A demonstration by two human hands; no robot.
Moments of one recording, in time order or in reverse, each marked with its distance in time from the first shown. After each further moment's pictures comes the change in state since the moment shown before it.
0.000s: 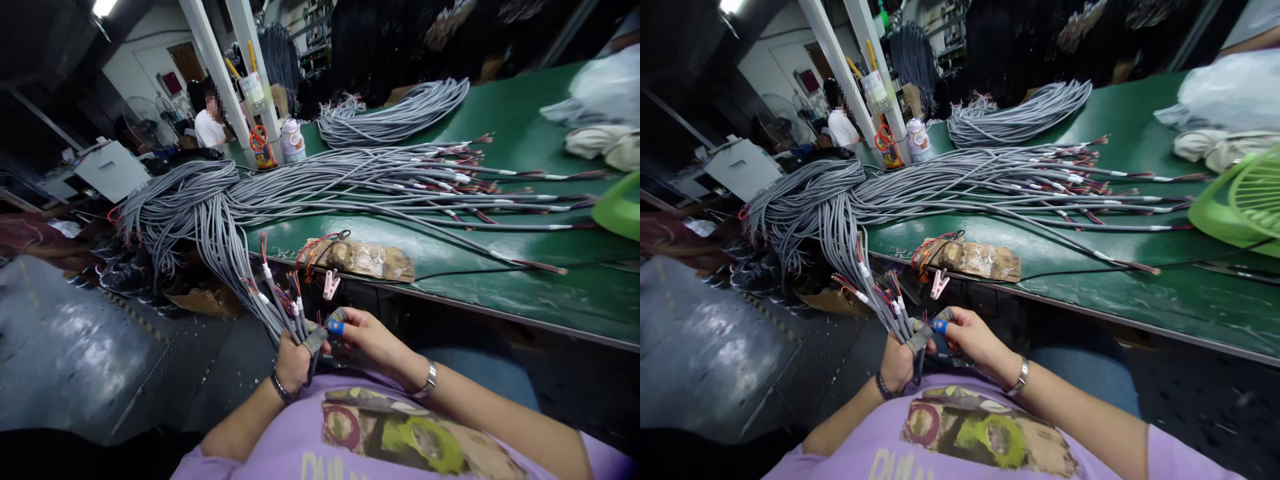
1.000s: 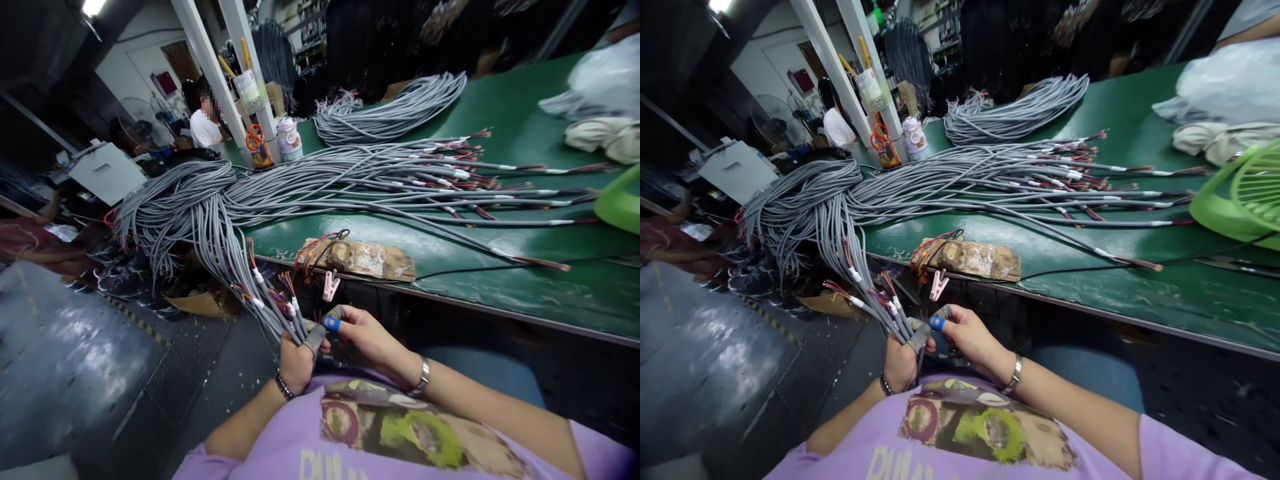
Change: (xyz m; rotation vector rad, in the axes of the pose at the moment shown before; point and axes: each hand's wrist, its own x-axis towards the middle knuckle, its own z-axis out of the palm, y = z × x) left_hand 0.004 -0.002 0.006 -0.003 0.089 -0.033; right_hand 0.006 -0.001 0.006 0.004 0.106 -0.032
